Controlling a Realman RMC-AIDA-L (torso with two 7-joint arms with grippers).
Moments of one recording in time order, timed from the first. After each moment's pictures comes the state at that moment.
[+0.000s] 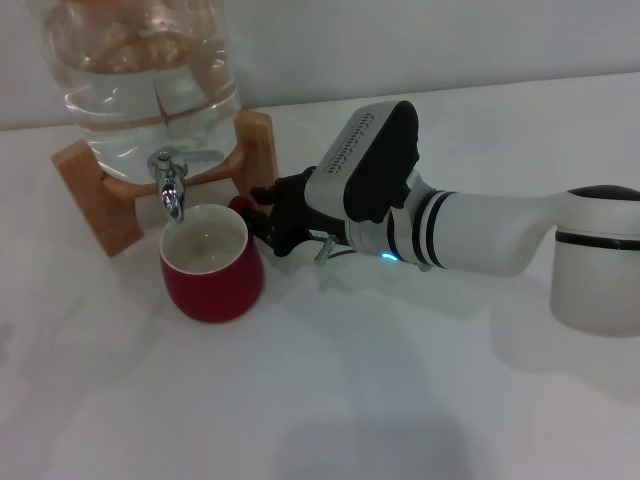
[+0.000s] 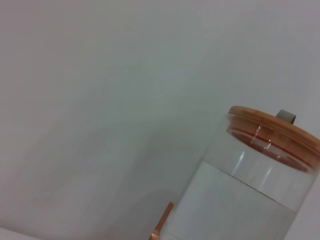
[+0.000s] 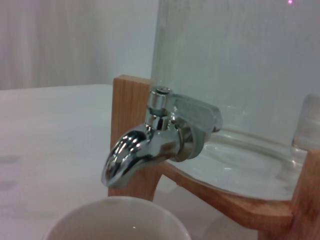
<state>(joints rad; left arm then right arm) -0.13 -2.07 0.40 0.68 -1.56 -1.65 1.63 0.74 2.03 0.89 0.65 -0.20 0.30 -2.41</state>
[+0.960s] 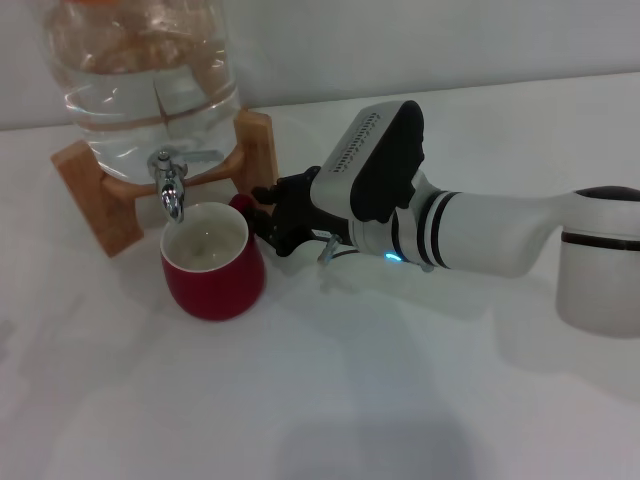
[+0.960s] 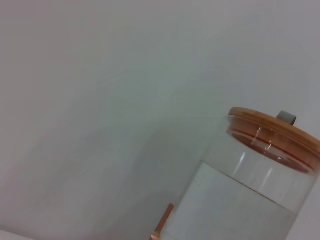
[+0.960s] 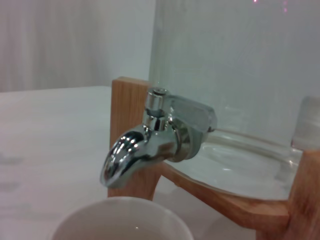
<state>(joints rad) -0.14 -2.07 0.40 0.68 -1.56 -1.65 1.63 0.74 2.02 0.89 0.65 -0.20 0.32 -2.41</state>
